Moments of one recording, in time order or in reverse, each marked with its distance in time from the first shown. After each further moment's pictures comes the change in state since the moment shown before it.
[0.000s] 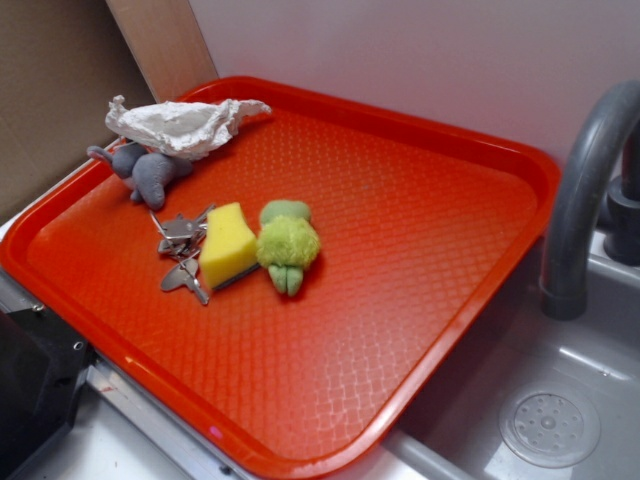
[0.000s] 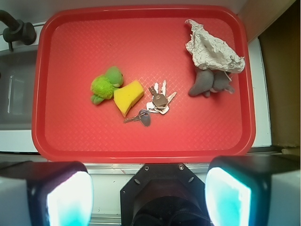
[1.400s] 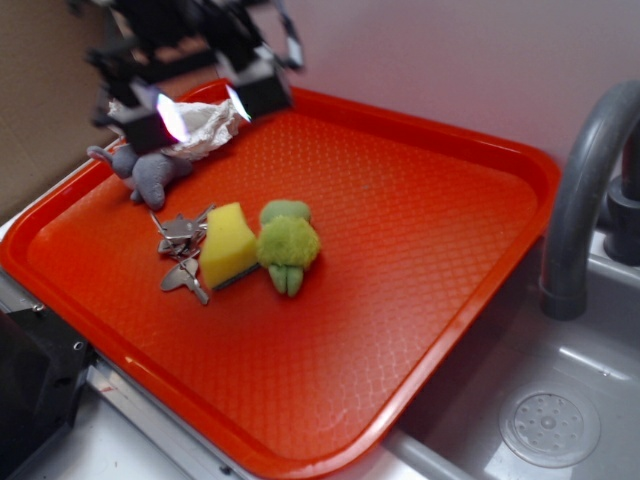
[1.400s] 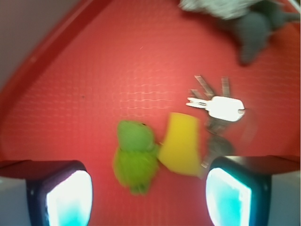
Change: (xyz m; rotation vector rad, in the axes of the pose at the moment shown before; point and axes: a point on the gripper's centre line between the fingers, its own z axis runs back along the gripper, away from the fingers) arm 0.093 -0.061 -0.147 0.024 0.083 0.755
